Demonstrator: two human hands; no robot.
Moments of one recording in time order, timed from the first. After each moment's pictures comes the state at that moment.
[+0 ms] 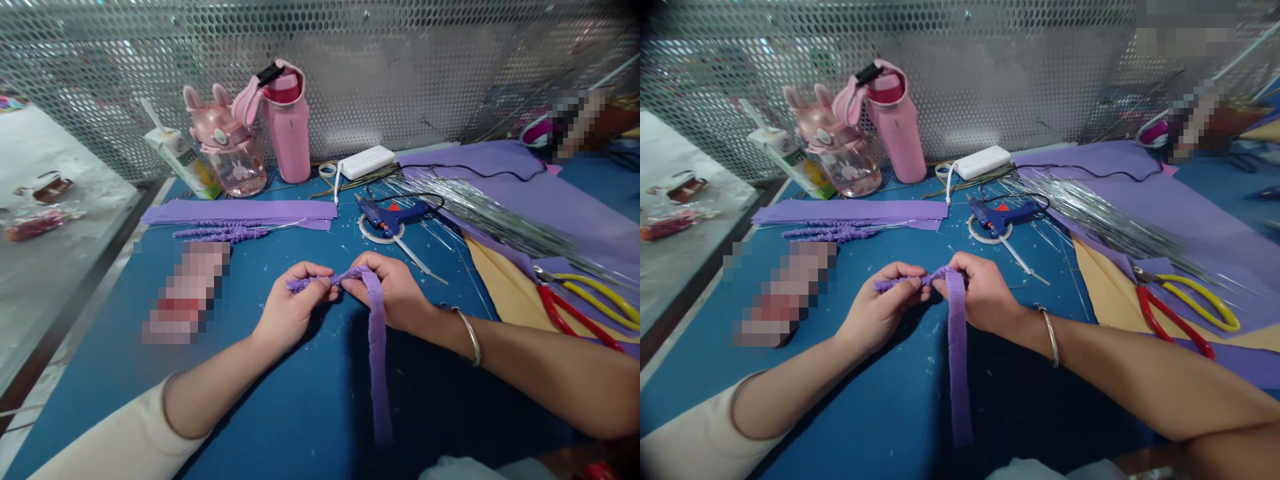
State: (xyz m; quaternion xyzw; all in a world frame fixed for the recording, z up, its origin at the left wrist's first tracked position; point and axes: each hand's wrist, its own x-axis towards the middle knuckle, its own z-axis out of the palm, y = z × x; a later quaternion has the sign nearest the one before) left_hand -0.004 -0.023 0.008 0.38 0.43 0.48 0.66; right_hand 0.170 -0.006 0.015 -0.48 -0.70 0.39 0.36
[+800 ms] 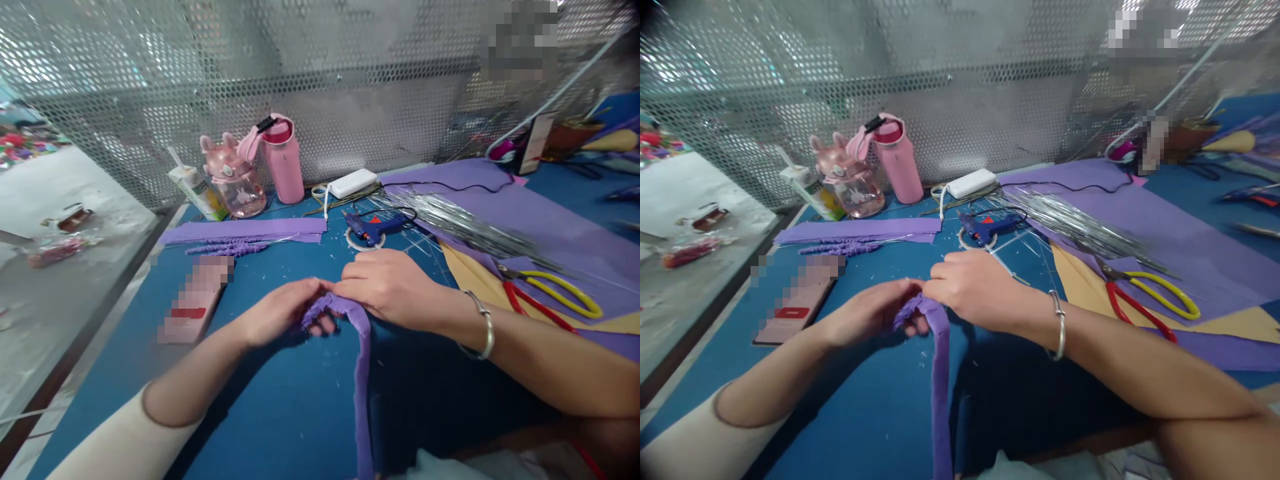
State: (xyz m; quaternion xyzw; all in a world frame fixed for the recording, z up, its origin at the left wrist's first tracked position) left_hand -0.019 -0.021 0.045 0.53 0.38 0.22 0.73; right_hand 0.198 -0.008 0.073 -0.23 -0.96 -0.03 0.17
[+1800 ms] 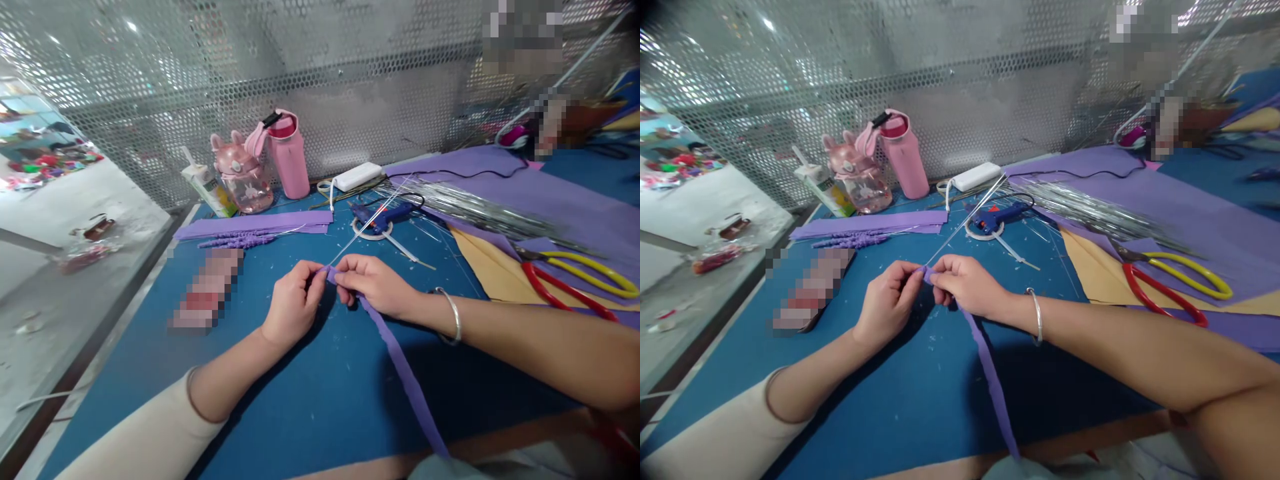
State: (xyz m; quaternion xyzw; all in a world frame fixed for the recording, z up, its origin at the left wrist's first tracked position) left_hand -0.005 -0.043 0.011 0.72 0.52 0.40 0.20; right_hand 0.164 -0.023 0.019 -0.37 -0.59 0.63 0.34
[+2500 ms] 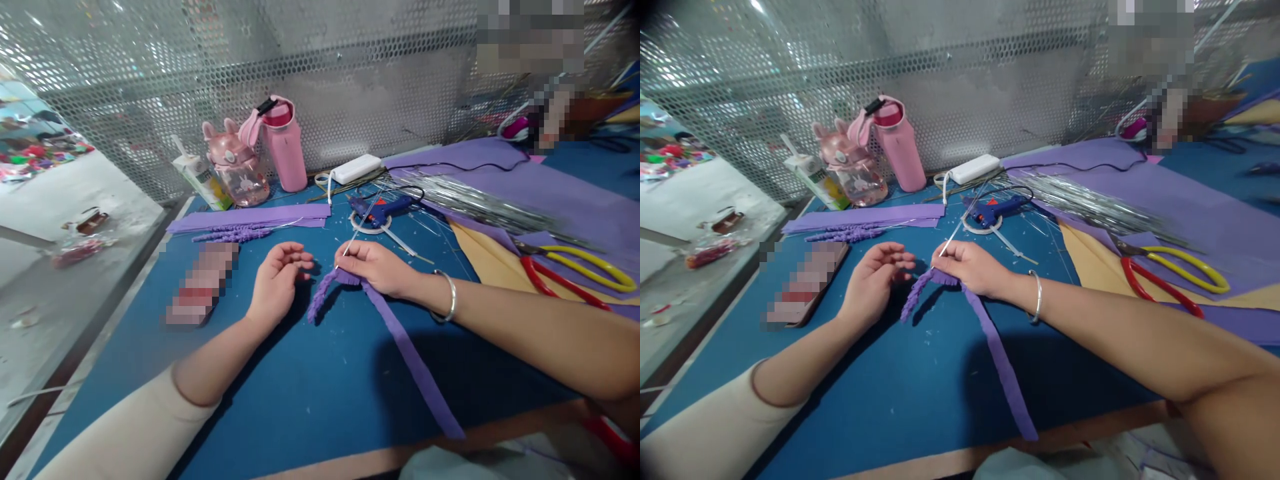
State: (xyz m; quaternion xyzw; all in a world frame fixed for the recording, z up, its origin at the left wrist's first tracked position) left_hand -0.012 -0.027 0.007 0.49 0.48 0.53 0.50; right_hand 0.179 0.000 0.008 -0.34 -0.65 0.58 0.36
